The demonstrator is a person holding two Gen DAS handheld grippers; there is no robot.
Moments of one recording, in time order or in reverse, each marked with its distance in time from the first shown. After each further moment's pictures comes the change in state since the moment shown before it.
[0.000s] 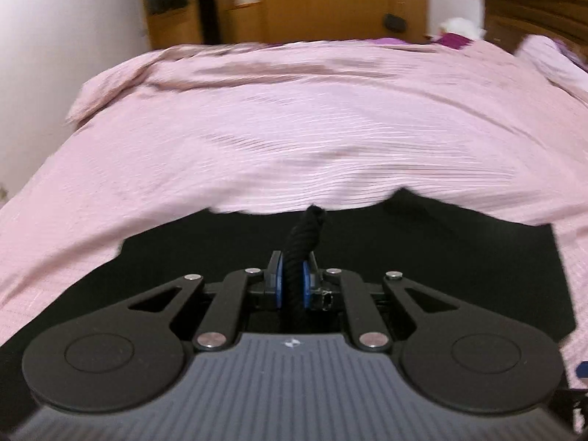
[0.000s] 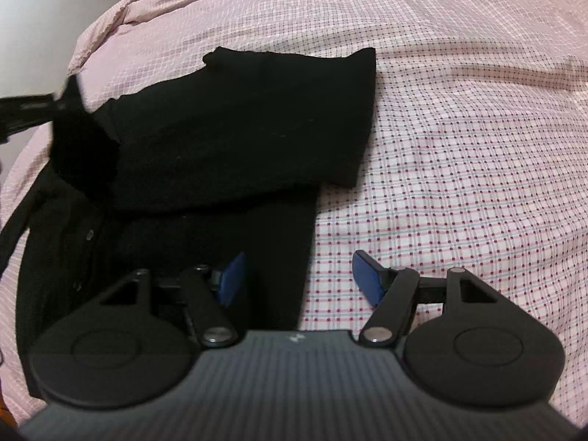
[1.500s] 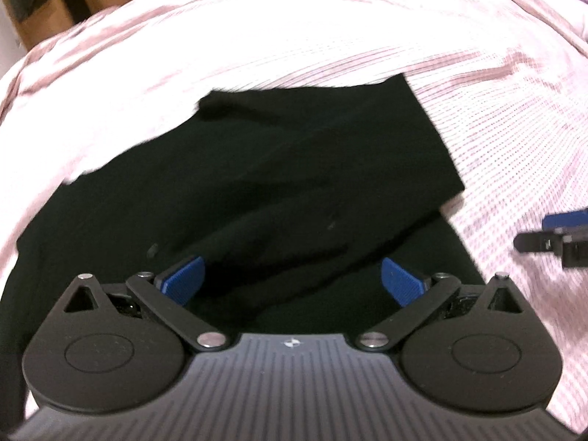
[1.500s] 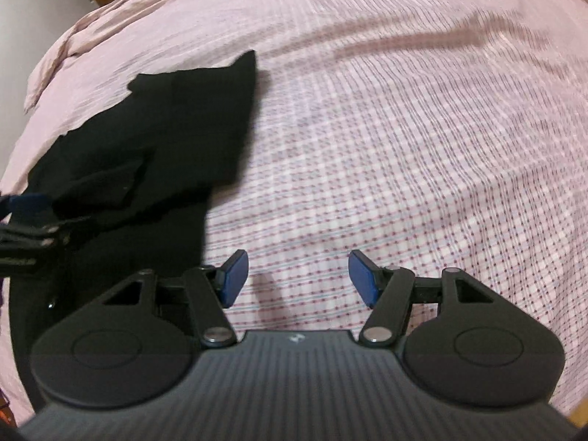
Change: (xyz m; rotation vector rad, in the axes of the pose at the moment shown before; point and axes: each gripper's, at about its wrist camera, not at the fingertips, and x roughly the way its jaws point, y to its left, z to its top) left arm -0.015 -0.146 -0.041 0.381 0.253 -0.245; right arm -0.029 -0.076 -0.009 0.186 0.021 -0.084
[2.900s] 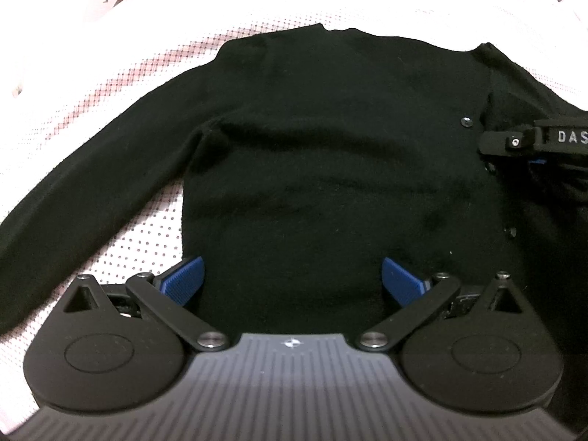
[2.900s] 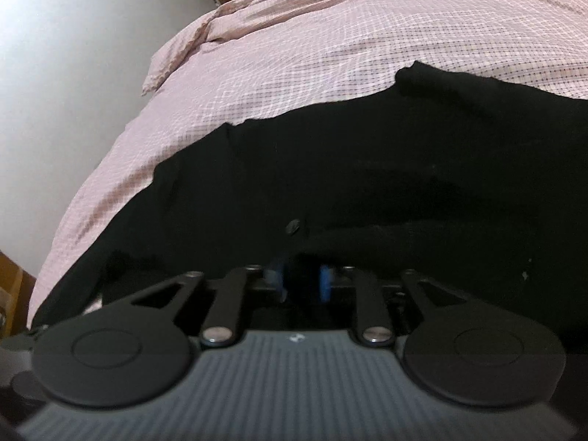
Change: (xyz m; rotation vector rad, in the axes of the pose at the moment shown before) left arm -0.022 0.204 -0.171 -0.473 0.061 0.199; right arm 0.095 0.248 0.005 -0.200 -0.110 0.357
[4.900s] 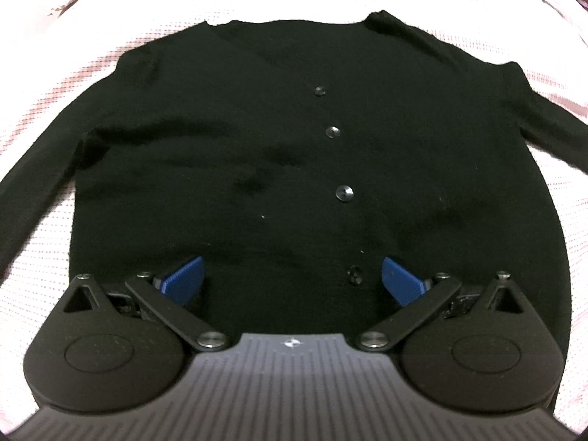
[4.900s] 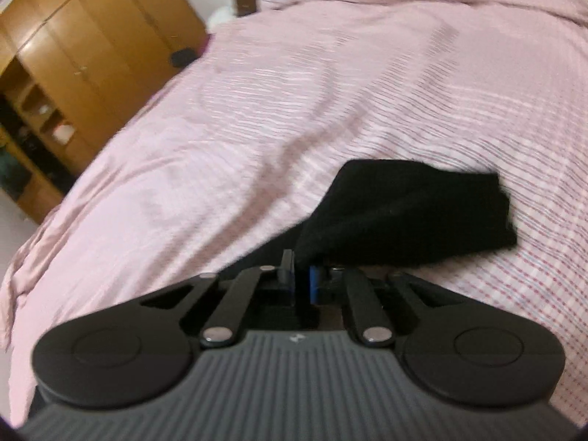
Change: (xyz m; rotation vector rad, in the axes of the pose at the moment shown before) left arm -0.034 -0.097 -0.006 0.080 0.061 -0.107; right arm -0.225 -0.330 0.000 0.579 -0.433 -0.503
